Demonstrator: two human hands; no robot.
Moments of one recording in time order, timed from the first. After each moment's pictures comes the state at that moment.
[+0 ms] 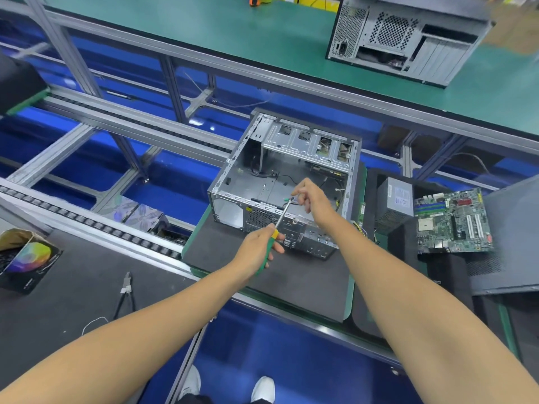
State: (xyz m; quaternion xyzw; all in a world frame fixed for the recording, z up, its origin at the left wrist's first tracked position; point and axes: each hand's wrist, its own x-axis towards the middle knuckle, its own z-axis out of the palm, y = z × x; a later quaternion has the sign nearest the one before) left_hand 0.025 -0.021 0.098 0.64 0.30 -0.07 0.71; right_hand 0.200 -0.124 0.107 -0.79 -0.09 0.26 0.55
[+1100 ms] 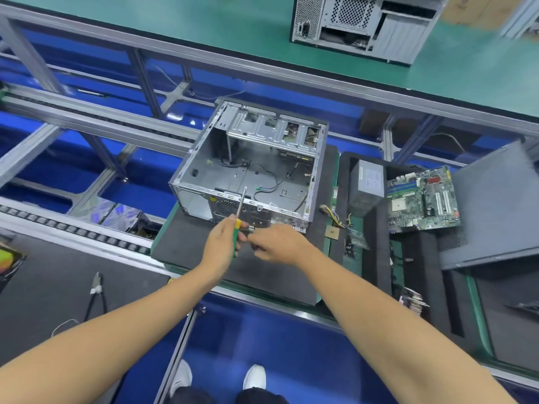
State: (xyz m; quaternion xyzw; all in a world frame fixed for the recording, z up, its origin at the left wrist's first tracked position) left_hand 0.028 -0.041 0.062 0.64 0.32 0.06 0.69; right_hand 0.128 -0.186 0.061 -0.81 -0.58 0.09 0.05
